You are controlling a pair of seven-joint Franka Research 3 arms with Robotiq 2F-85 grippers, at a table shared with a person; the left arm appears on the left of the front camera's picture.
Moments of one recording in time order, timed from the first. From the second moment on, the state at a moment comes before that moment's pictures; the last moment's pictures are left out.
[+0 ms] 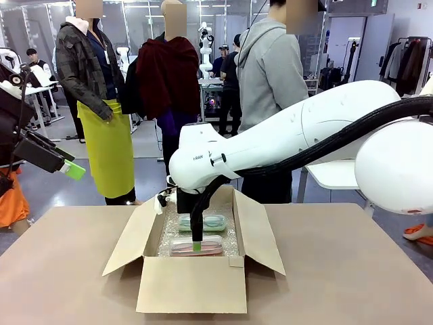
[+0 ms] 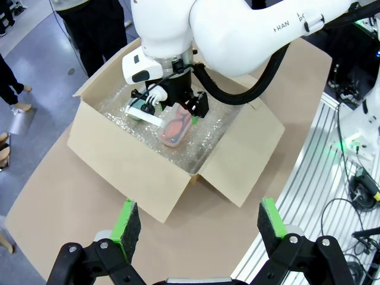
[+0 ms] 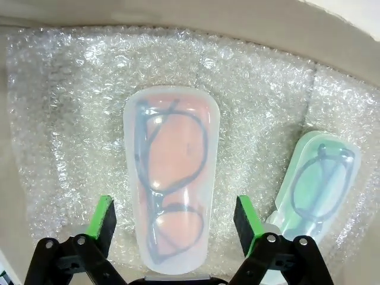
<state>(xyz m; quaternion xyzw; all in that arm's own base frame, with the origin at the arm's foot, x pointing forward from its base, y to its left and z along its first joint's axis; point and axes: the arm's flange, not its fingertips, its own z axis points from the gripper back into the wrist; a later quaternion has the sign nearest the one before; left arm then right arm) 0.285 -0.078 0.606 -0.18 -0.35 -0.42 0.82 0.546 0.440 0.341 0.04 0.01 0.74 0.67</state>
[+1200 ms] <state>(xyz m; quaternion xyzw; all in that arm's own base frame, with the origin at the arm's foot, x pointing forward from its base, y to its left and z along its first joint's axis) 0.285 -0.078 0.606 -0.18 -0.35 -0.42 0.82 0.546 0.440 0.340 0.04 0.01 0.74 0.67</state>
